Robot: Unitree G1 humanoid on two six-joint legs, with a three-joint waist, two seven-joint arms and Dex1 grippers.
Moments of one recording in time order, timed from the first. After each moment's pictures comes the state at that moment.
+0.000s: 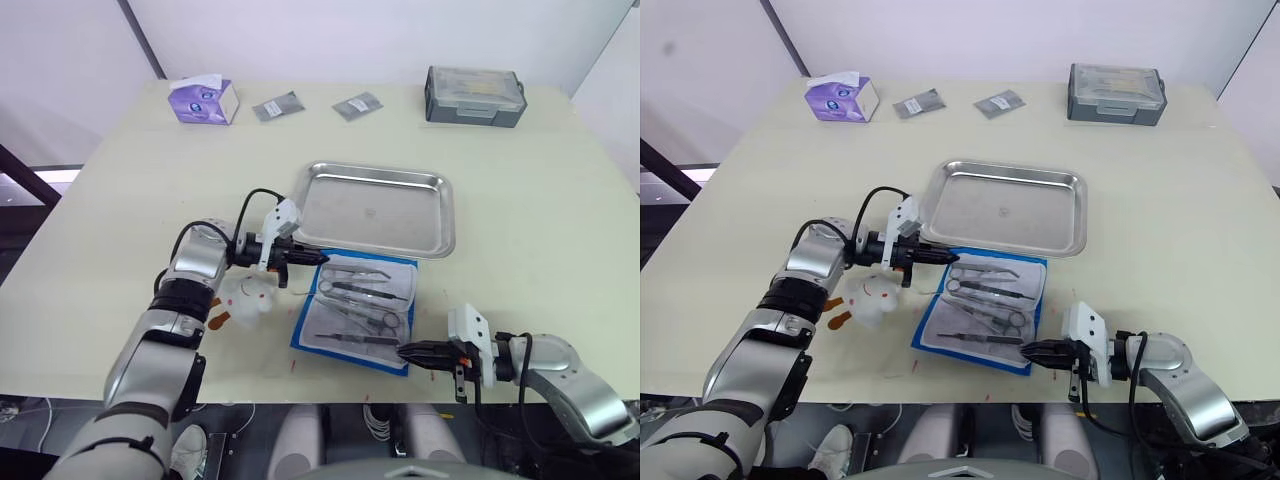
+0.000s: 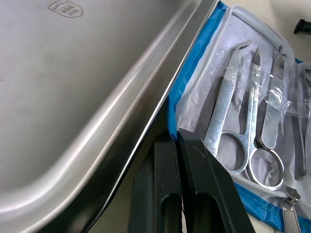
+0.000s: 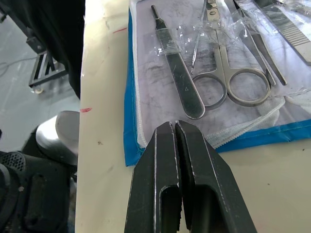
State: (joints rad) left arm -0.74 0.56 -0.20 0.62 -0.17 0.28 -1.37; right arm 0.06 -0.64 0.23 -0.33 0.36 0.29 1.04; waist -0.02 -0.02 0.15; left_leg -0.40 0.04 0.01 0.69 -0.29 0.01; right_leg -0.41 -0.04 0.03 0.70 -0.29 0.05
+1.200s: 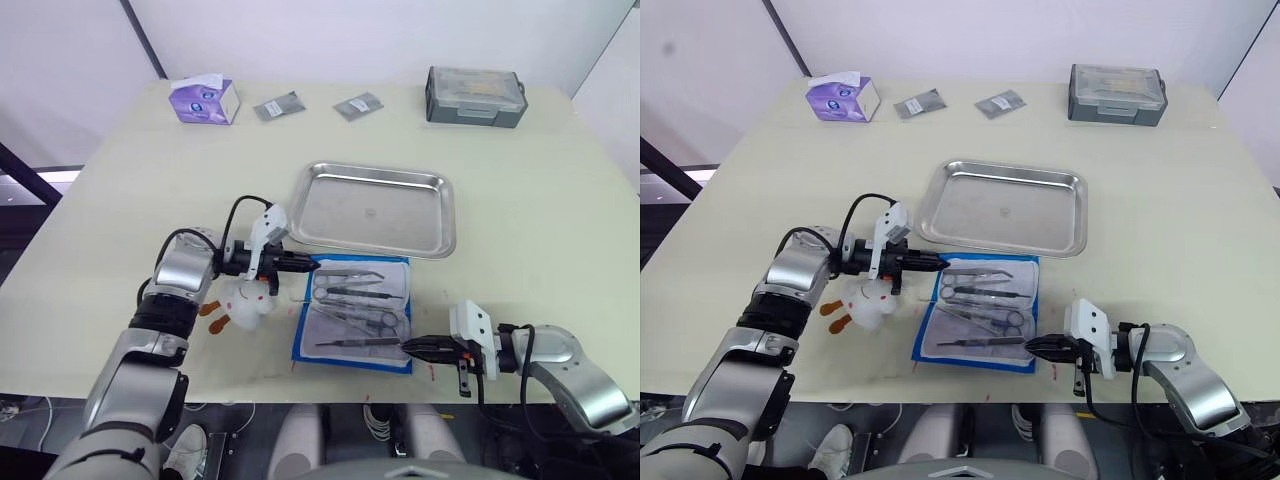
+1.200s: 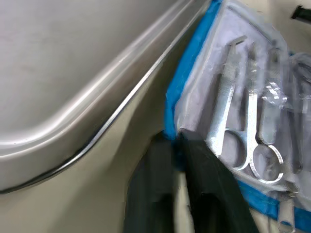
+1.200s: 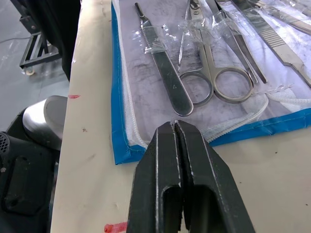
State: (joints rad) left arm -0.65 0.62 -0.17 0.45 -0.20 0.39 -1.32; right arm 0.03 -0.66 0.23 -0.28 0.33 0.23 1.08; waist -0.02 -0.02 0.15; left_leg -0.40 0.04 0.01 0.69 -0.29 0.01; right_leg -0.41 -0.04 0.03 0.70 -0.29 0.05
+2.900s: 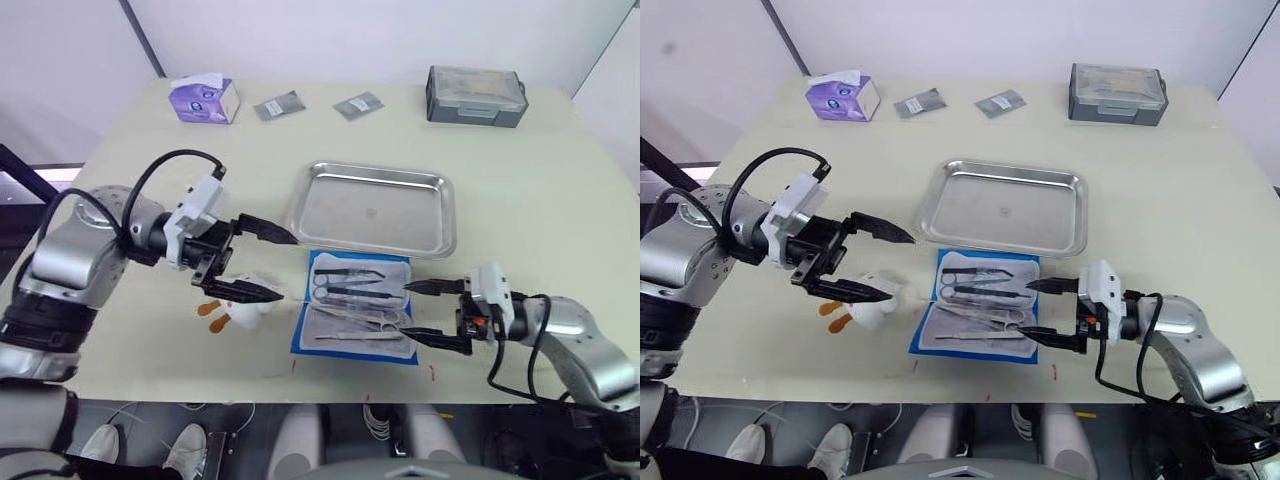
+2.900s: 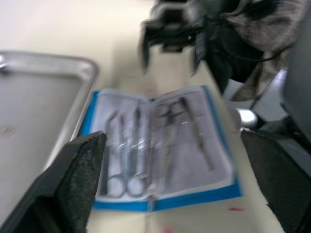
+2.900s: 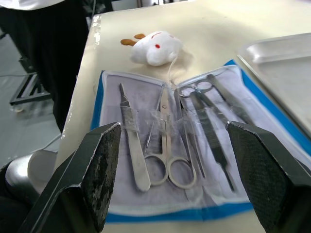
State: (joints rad) left arm -0.57 1.12 -0.21 0.02 -0.77 0.26 -1.56; right arm -0.10 -0.62 0.14 -0.30 0.48 0.22 1.11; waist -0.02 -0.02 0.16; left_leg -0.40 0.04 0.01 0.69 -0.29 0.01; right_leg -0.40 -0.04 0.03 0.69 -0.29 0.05
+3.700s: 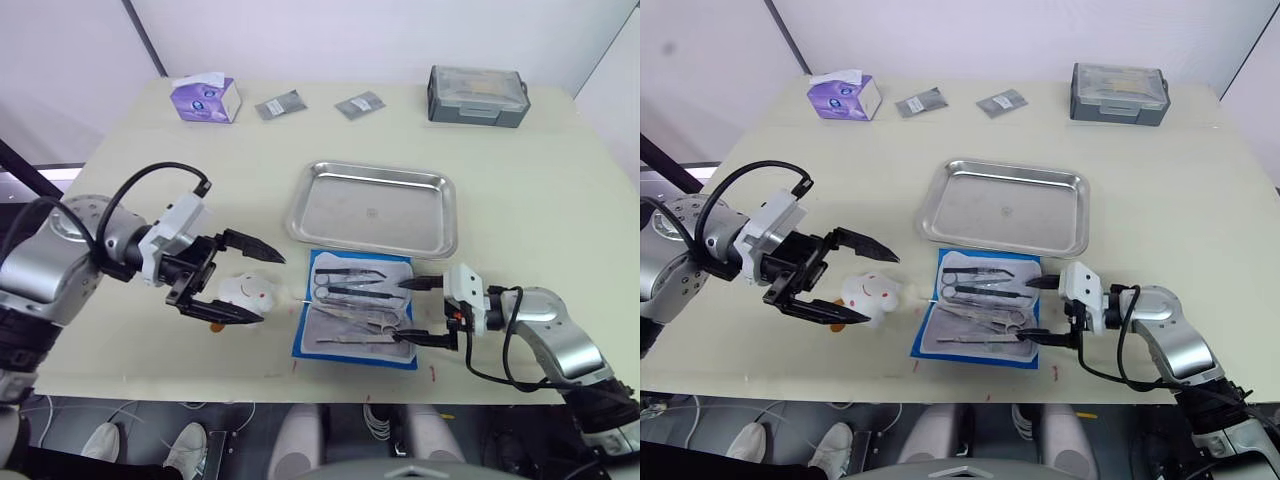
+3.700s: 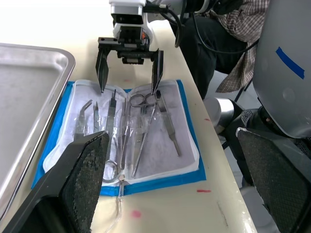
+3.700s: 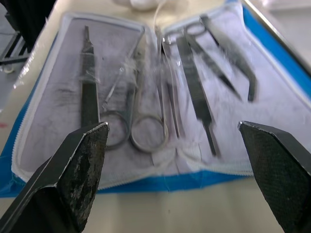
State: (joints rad) left arm -0.48 1.23 -0.24 -0.01 -0.87 0.17 -1.56; right arm -0.20 -0.58 0.22 -0.06 0.29 0.13 1.14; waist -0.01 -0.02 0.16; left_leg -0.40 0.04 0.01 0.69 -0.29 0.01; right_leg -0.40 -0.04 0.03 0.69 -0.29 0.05
